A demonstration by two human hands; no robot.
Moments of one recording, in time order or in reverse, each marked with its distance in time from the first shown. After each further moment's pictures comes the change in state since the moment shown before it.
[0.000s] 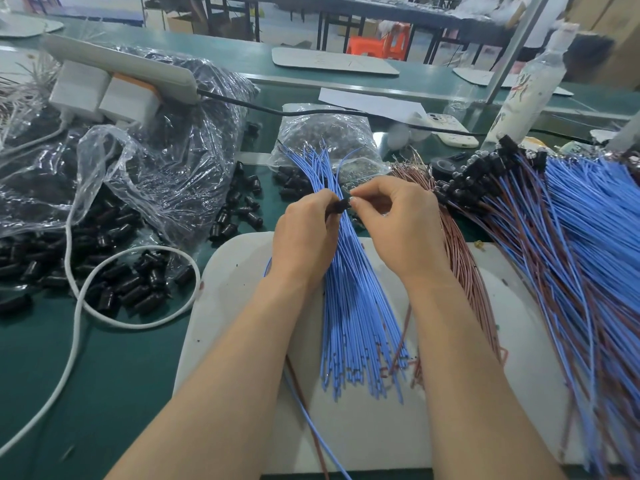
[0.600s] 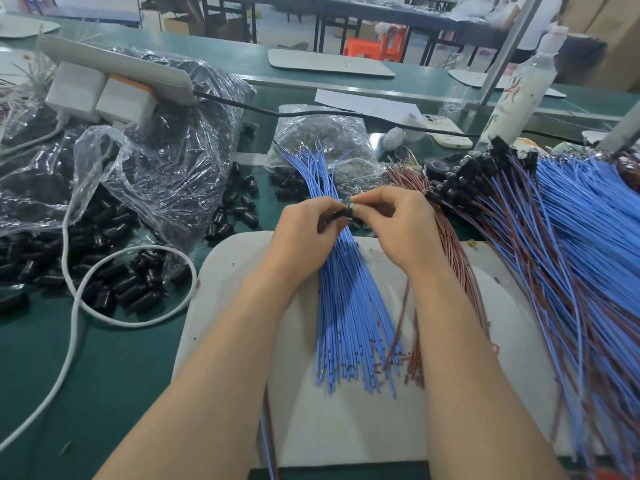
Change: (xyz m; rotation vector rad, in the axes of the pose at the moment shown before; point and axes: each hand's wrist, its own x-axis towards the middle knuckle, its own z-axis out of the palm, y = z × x) left_hand 0.002 -0.005 -0.003 -0.144 -0.148 0.038; right_hand 0.005 0.027 0.002 0.174 -0.092 0.150
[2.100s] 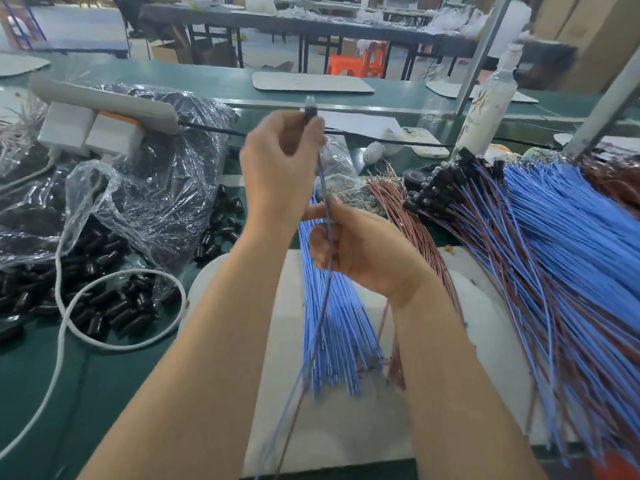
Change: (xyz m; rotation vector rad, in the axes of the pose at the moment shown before) left_hand 0.036 0.073 -0.040 -0.327 0.386 0.042; right_hand -0.015 -0.035 -0.004 0.929 -0.598 0.347
